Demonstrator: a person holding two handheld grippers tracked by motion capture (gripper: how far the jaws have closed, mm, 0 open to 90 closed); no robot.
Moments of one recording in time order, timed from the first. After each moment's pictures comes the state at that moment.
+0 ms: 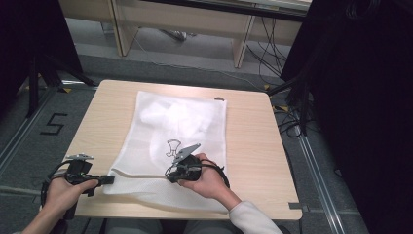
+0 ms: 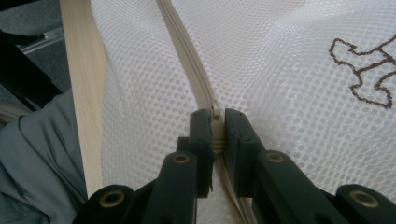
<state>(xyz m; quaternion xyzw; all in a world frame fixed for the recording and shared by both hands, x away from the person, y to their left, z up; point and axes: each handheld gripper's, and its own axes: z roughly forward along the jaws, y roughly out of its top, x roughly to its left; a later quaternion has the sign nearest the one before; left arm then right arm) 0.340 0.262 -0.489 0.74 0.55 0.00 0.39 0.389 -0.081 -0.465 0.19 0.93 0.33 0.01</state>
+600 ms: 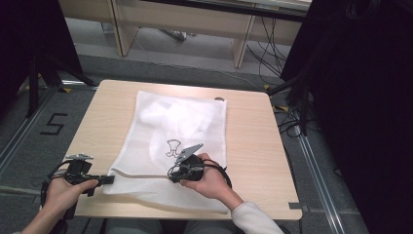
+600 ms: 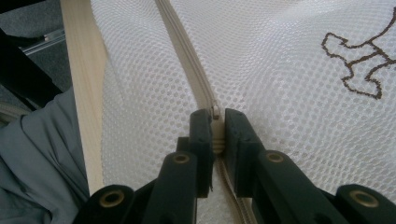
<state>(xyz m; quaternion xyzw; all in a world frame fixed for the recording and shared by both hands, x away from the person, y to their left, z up) 0.340 0.263 -0.489 0.74 0.55 0.00 0.39 0.389 -0.086 -0.462 0.20 0.92 0.33 0.01</state>
